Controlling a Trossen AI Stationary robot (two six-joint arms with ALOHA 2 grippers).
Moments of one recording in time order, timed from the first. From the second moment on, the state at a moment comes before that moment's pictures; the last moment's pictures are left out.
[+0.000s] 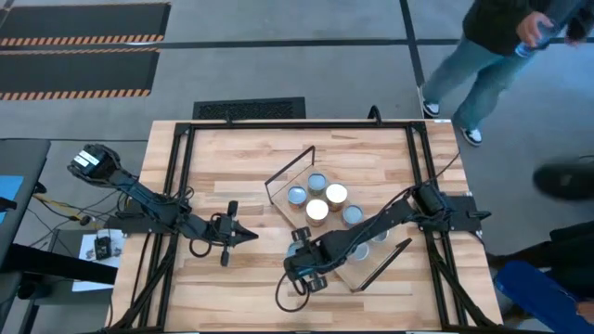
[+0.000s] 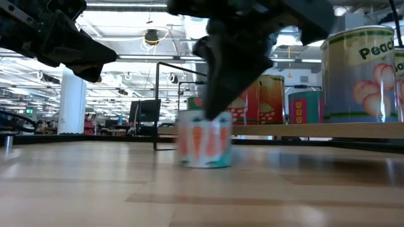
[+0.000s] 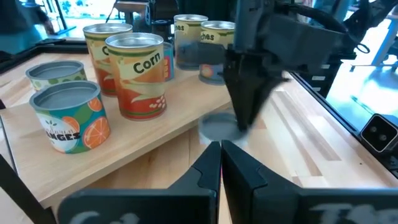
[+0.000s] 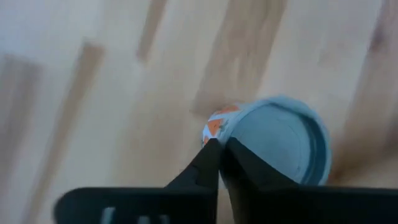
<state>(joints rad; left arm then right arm) -0.52 1.20 0.21 0.76 -0.43 -0.17 0.41 2.14 1.70 -0.75 0.18 0.04</state>
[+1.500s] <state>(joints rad) -0.52 1.20 0.21 0.75 -0.43 -0.19 0.37 1.94 1.66 -1.18 0.20 0.65</state>
